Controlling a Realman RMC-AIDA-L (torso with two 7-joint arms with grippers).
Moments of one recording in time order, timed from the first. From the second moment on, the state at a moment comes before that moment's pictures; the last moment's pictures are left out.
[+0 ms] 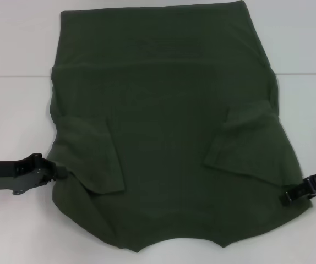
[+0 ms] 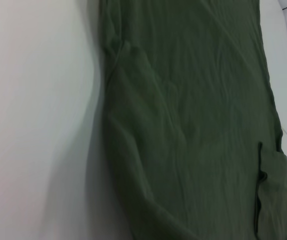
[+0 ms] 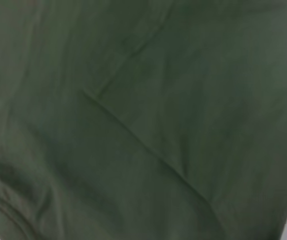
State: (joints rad) left arm -0.55 -2.05 0.39 0.75 2.44 1.53 -2.50; right arm 0.76 1.99 -0.80 -0.74 -2.73 -1.50 2.43
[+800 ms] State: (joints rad) left arm -0.56 -2.05 0.39 0.75 2.44 1.53 -2.50; right arm 0.78 1.99 -0.79 -0.75 -2.69 -1.52 2.43
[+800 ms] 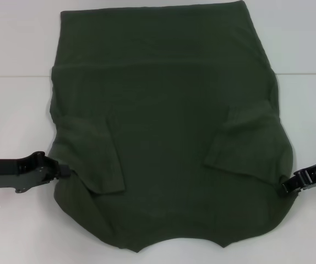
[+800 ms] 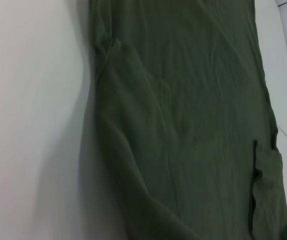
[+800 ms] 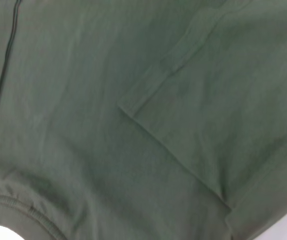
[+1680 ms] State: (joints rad) left arm -0.54 -2.03 0.39 0.82 2.51 1.69 -2.49; right arm 0.77 1.96 -0.76 -0.75 -2.68 -1.66 2.39
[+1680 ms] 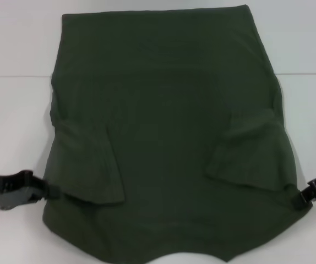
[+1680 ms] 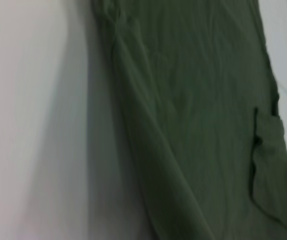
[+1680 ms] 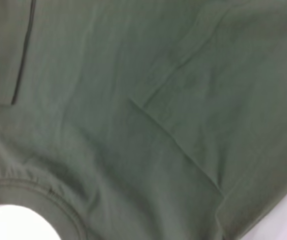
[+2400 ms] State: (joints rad) left arm -0.51 -1.99 0.33 0.91 2.54 1.98 -2.42; right arm 0.75 1.93 -0.64 -0.75 -2.57 -1.89 2.29
